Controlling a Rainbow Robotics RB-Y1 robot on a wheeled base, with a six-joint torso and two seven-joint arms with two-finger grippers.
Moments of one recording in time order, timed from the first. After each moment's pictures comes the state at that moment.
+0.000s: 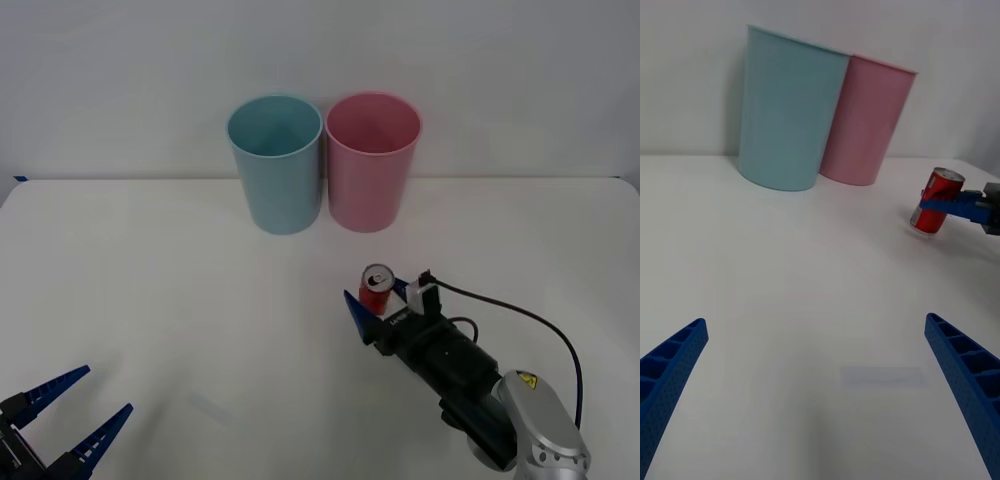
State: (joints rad) right arm -0.04 0.00 -0.04 -1.27 1.34 -0.66 0.30; left arm 0.47 0.37 0.38 -1.50 -0.96 -1.19 -0.18
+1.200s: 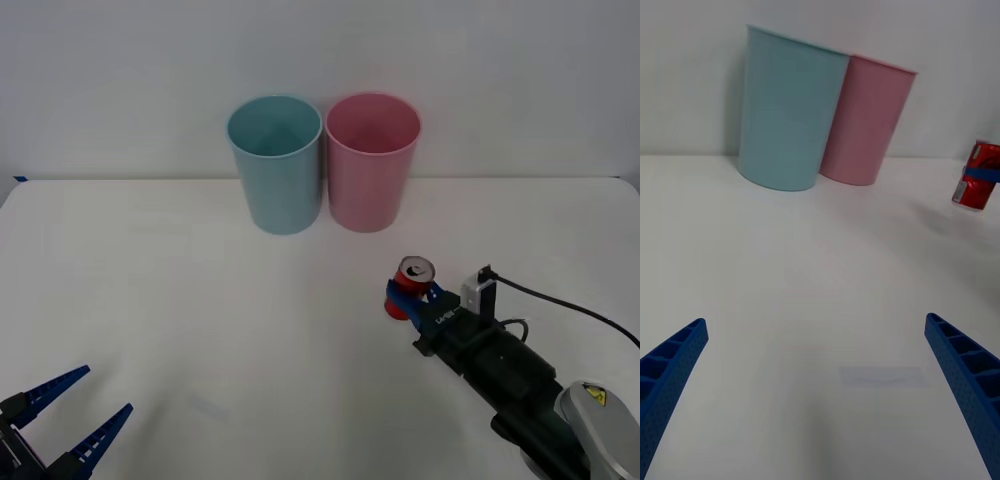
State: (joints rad) right arm 0.11 -0.19 0.04 -1.56 1.18 -0.65 0.12; left arm 0.47 0.37 0.38 -1.50 -0.96 -1.19 -0.18
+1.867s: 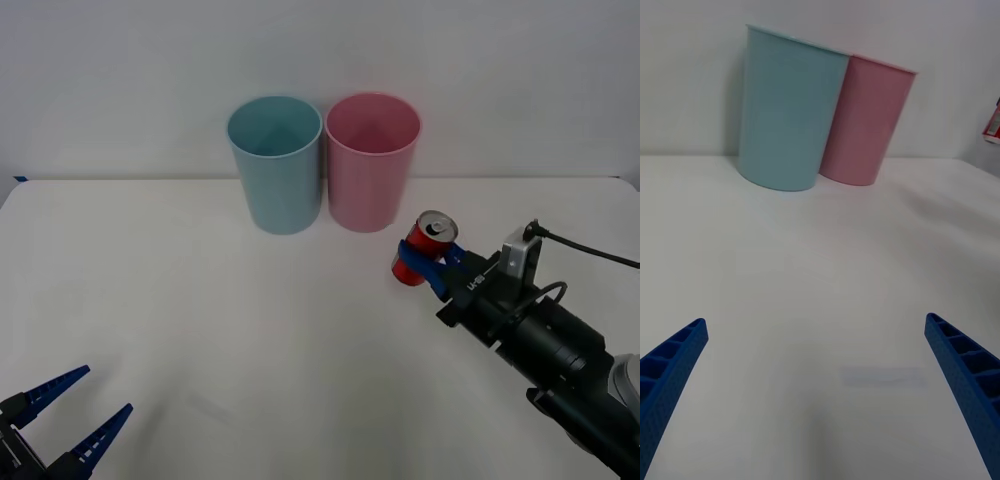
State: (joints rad) right arm 0.11 -0.37 0.08 -1.81 1.10 -0.62 -0.06; left arm 0.47 0.37 0.38 -1.50 -0.96 -1.19 -0.18
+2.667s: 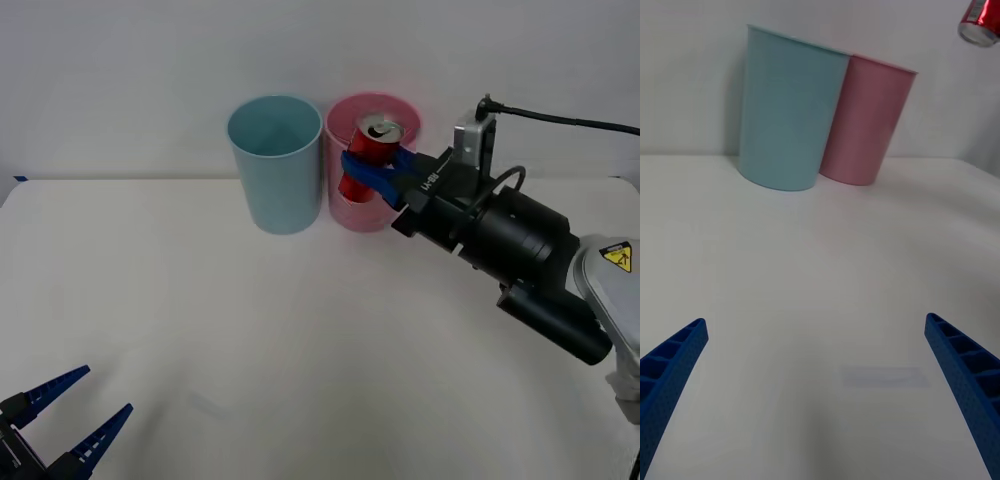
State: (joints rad) right arm -0.25 -0.44 0.18 -1.85 1.35 -0.57 -0.46; left arm 0.47 0.37 0.38 -1.50 -0.96 -1.19 -0.18
